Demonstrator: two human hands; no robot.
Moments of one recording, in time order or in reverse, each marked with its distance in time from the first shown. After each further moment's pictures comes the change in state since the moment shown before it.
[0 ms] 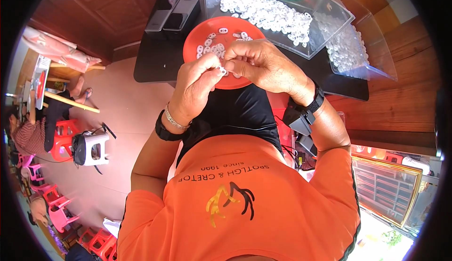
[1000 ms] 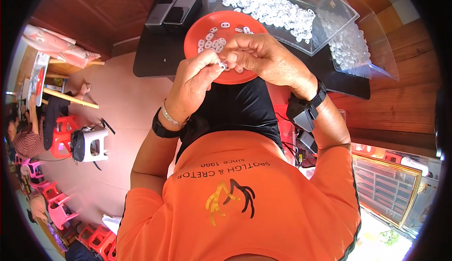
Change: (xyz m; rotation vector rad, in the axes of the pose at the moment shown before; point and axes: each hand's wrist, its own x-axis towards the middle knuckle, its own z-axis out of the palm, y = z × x) left_hand -0.005 -0.007 -0.003 -0.057 -0.008 -0.082; right_hand 0.002 0.018 0.005 0.193 -0.021 0.030
